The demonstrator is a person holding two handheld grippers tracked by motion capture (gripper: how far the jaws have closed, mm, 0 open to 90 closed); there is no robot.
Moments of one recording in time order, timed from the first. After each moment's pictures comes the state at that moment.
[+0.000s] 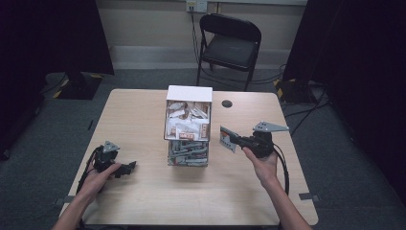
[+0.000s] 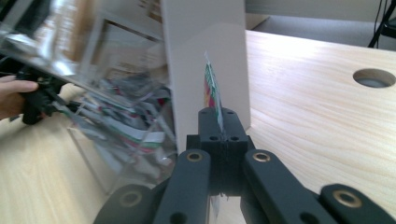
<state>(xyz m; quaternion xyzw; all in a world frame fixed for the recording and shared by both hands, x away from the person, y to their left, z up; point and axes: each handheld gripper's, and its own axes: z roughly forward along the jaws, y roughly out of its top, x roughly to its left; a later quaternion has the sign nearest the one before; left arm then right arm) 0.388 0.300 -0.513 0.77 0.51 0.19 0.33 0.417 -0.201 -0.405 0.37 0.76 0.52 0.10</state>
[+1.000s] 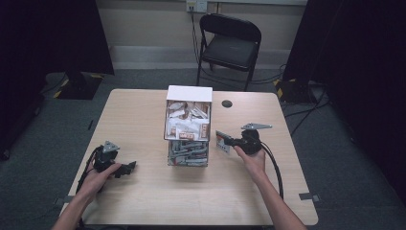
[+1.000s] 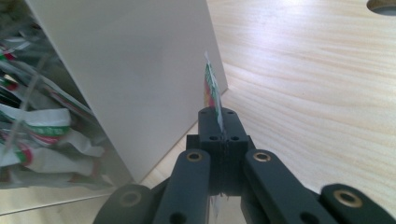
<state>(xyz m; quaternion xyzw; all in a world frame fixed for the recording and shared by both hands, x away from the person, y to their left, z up) 0.388 0.300 -0.513 0.77 0.51 0.18 0.33 0.461 -0.189 -0.466 0.42 0.77 0.47 0.06</state>
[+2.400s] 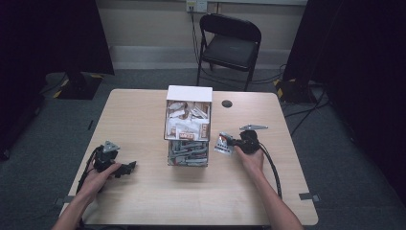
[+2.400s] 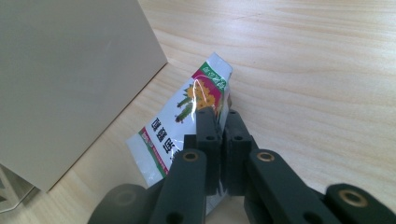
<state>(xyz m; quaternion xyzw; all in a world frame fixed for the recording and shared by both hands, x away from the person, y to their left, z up) 0.388 0.300 -0.514 0.77 0.51 0.19 0.33 0.485 -0.195 -0.505 0.46 0.77 0.42 0.09</state>
